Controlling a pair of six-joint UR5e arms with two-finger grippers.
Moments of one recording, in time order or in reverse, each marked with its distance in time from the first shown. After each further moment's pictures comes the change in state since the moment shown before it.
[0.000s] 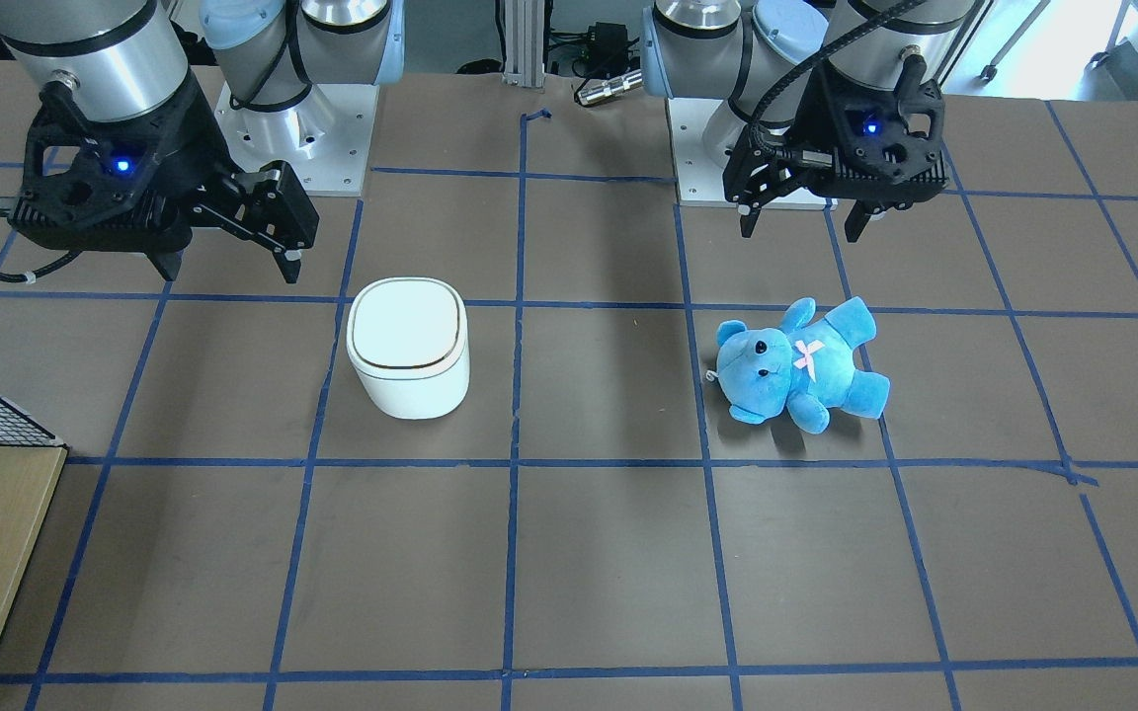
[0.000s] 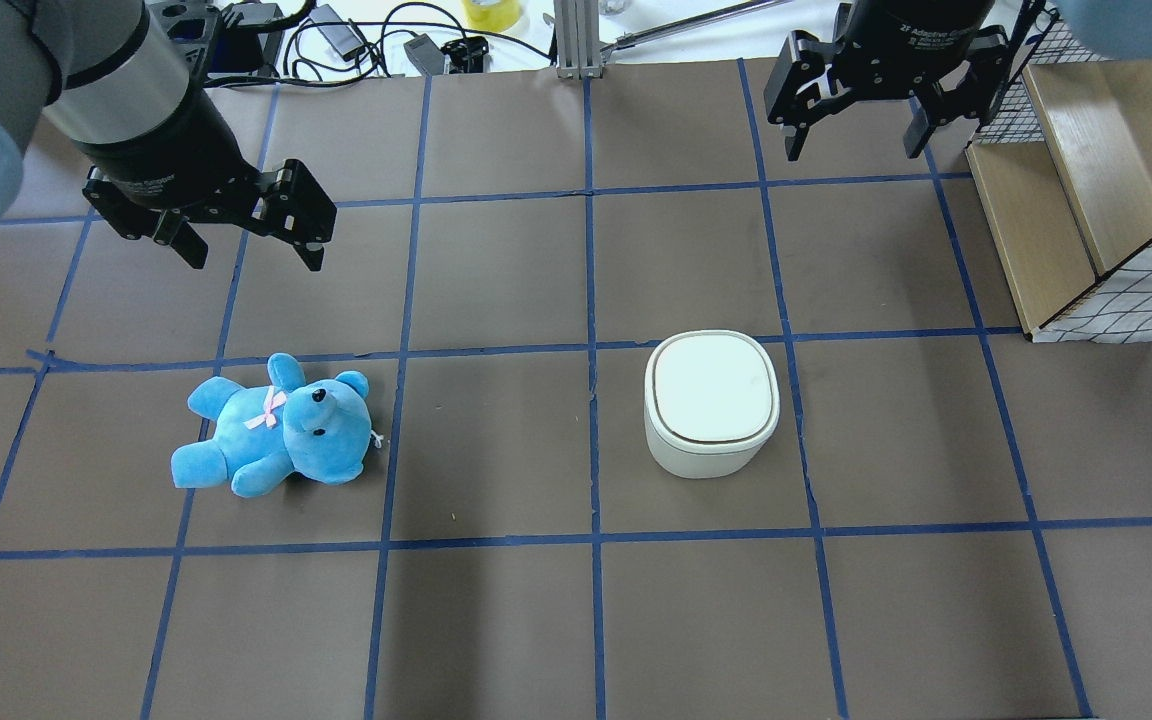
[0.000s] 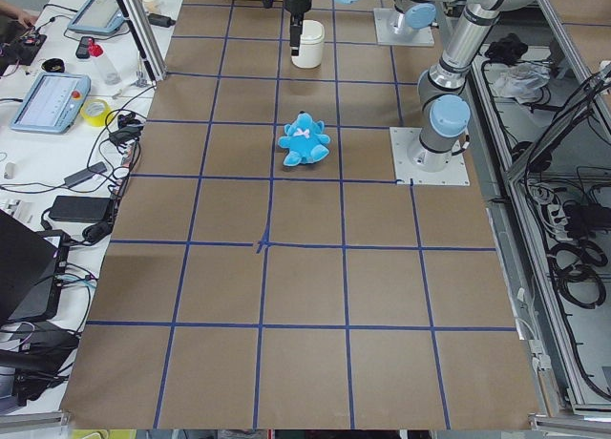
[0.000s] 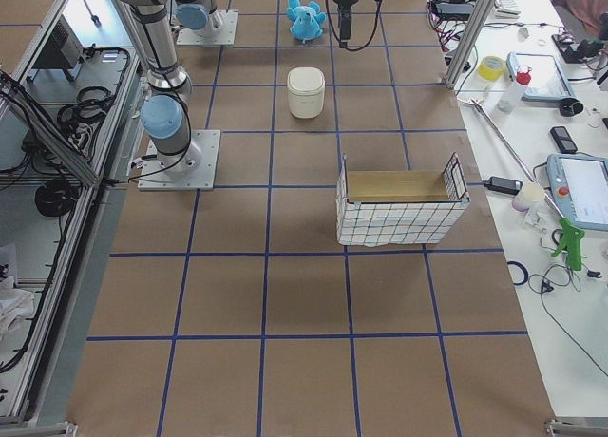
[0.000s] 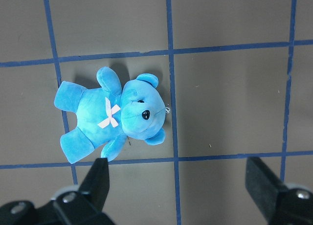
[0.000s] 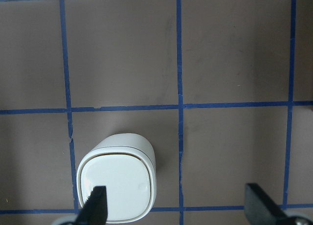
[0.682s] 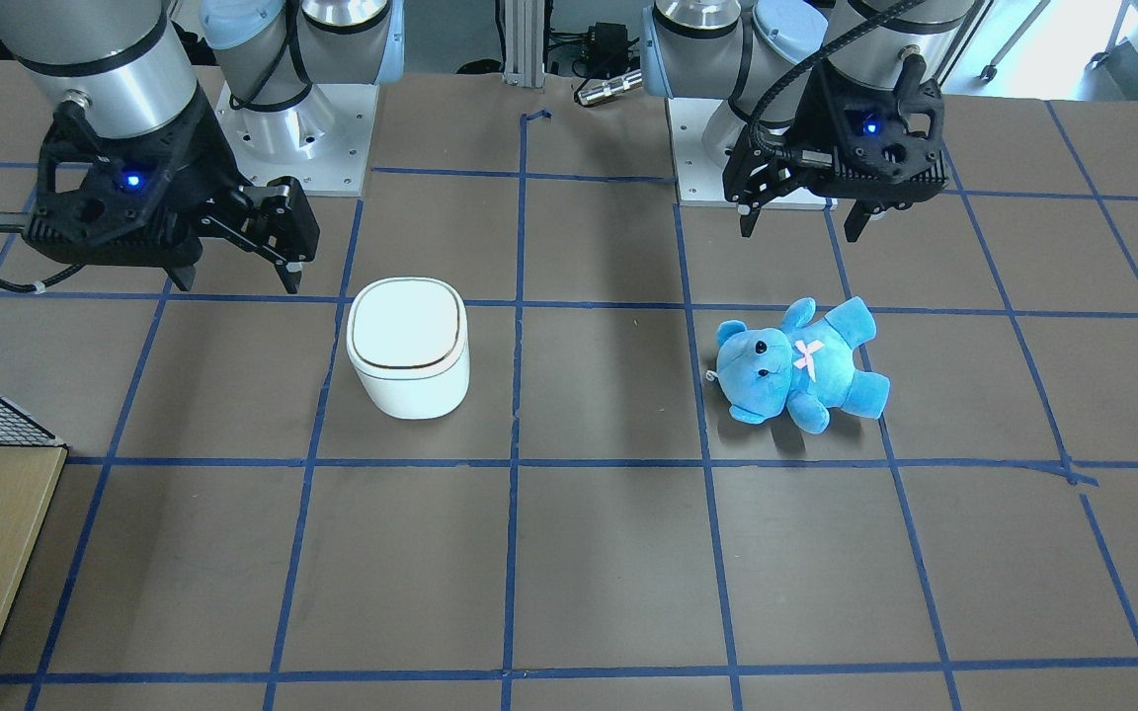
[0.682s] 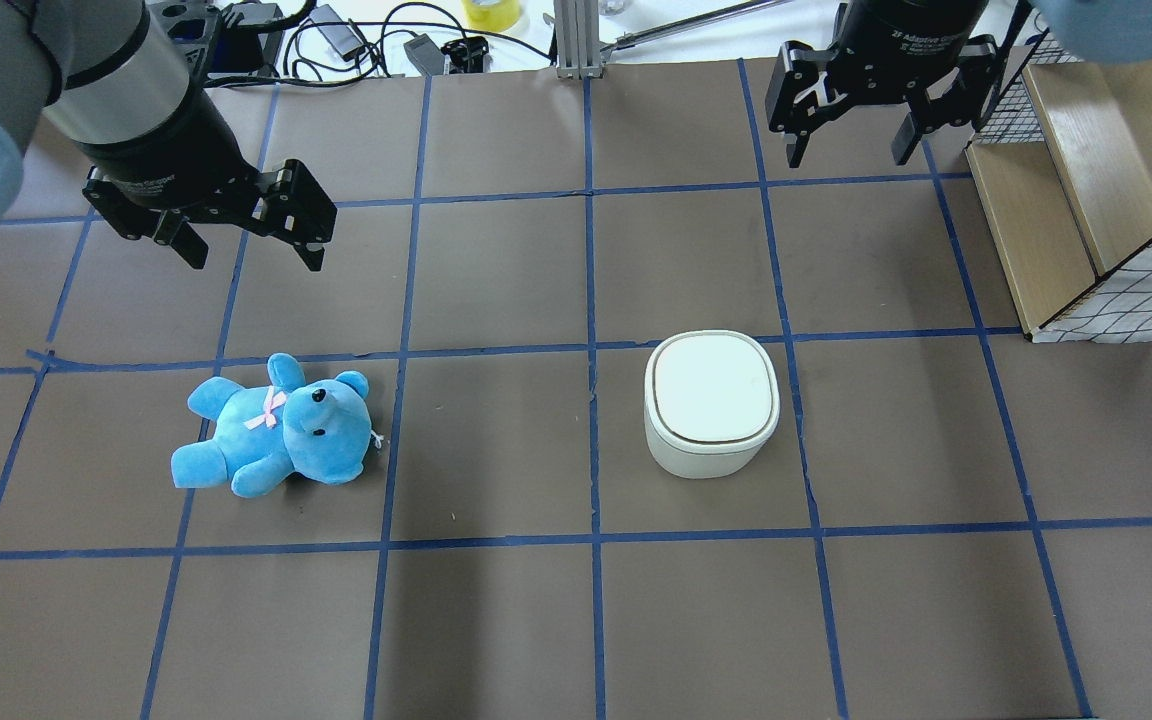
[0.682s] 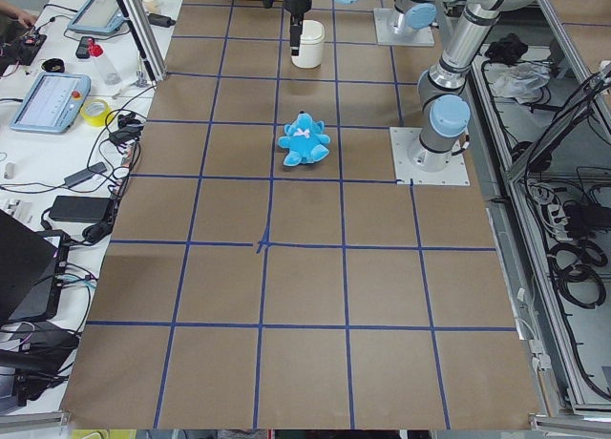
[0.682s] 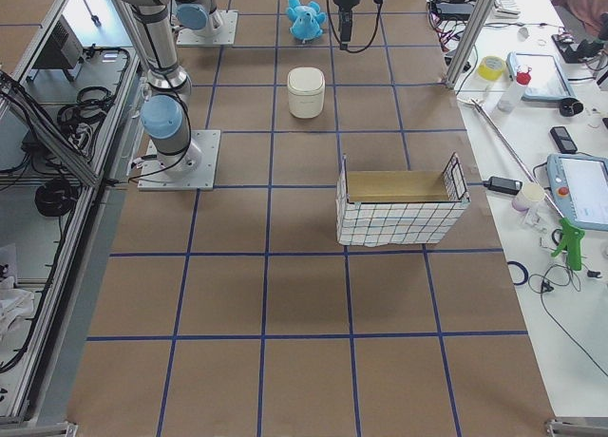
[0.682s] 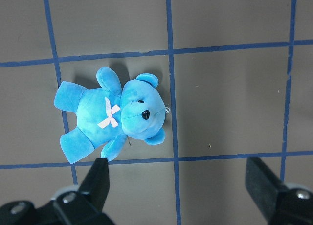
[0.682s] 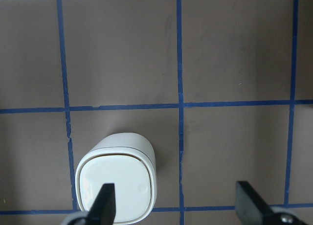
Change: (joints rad) left arm 0.000 0.000 0.000 0.000 0.000 0.000; right arm 0.017 0.017 0.010 -0.002 -0.005 0.016
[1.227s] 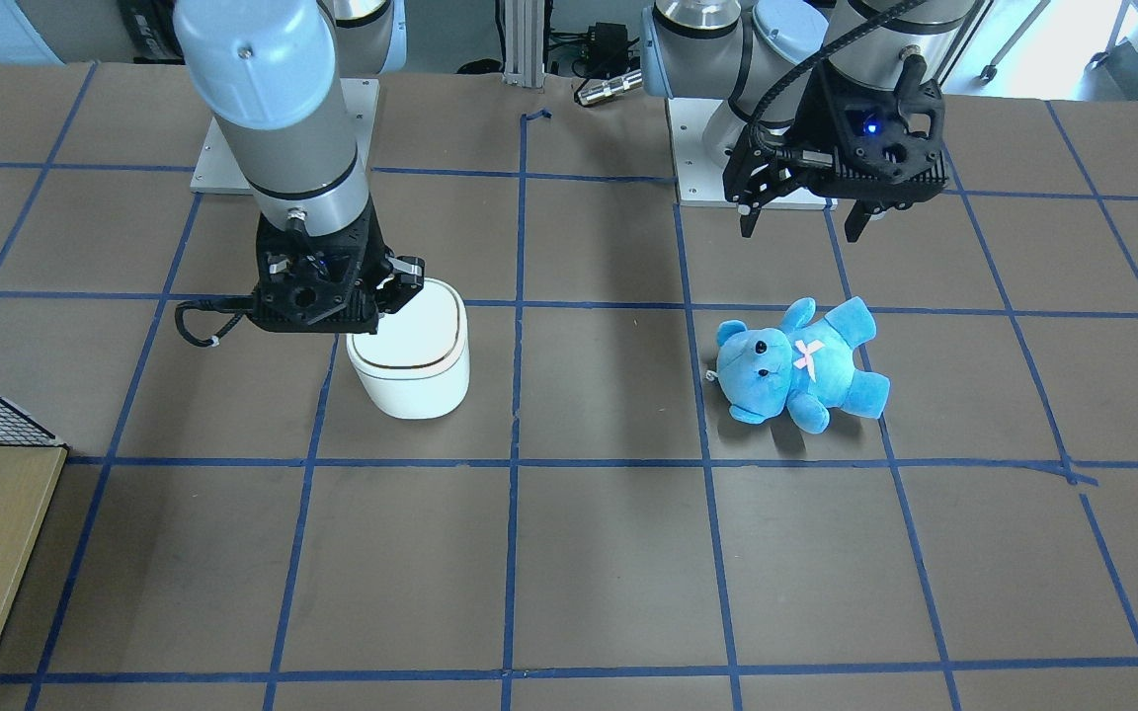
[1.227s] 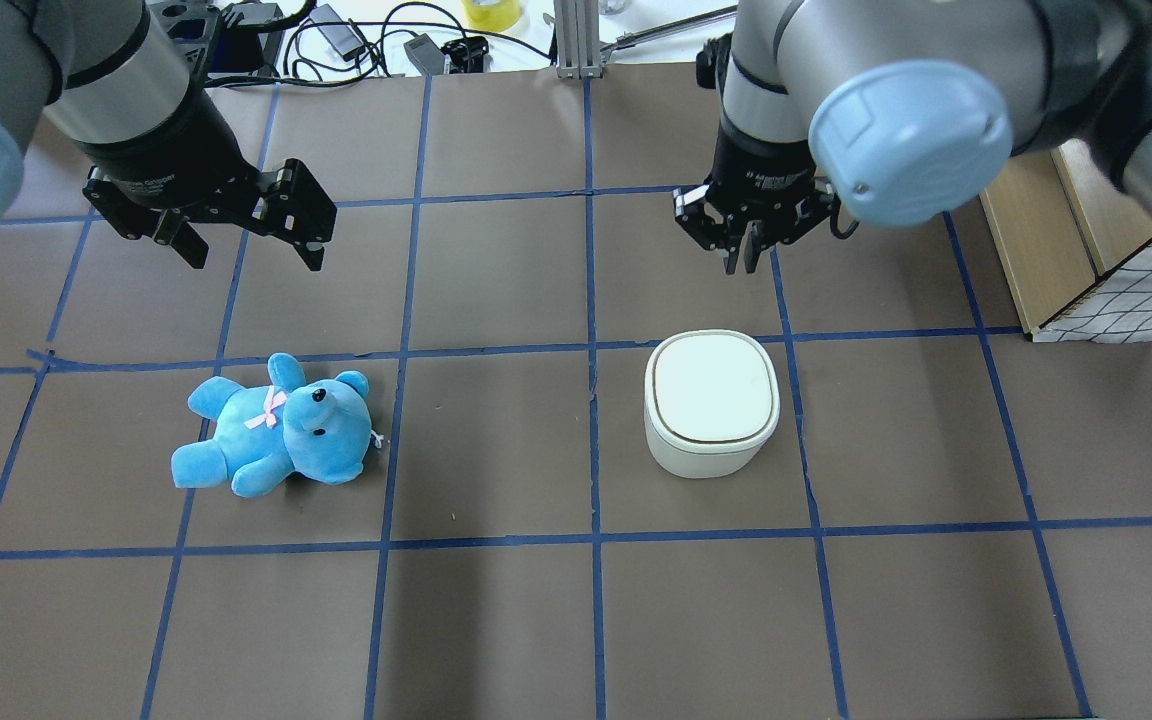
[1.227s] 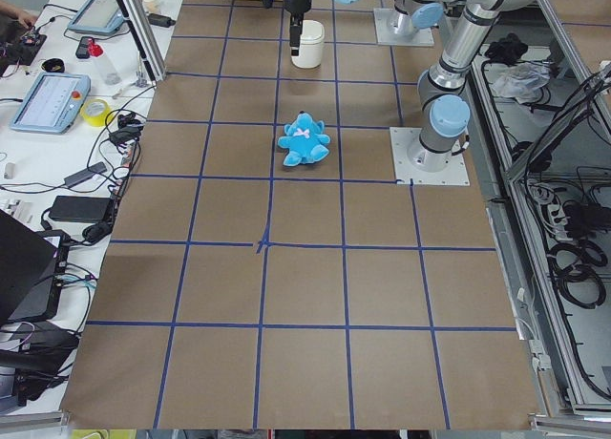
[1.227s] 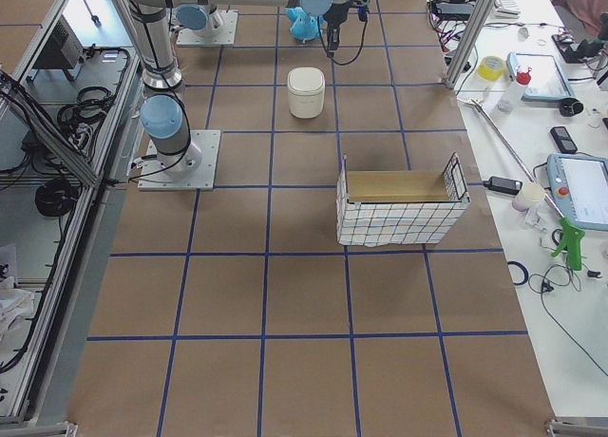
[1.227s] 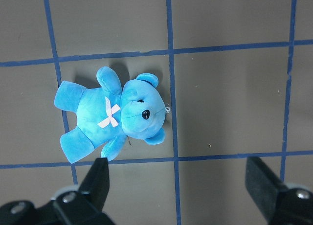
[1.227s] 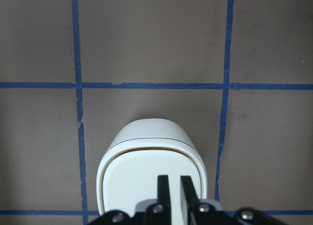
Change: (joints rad) left arm 0.000 0.000 0.000 0.000 0.000 0.000; right arm 0.139 0.032 0.240 -0.193 -0.015 0.107
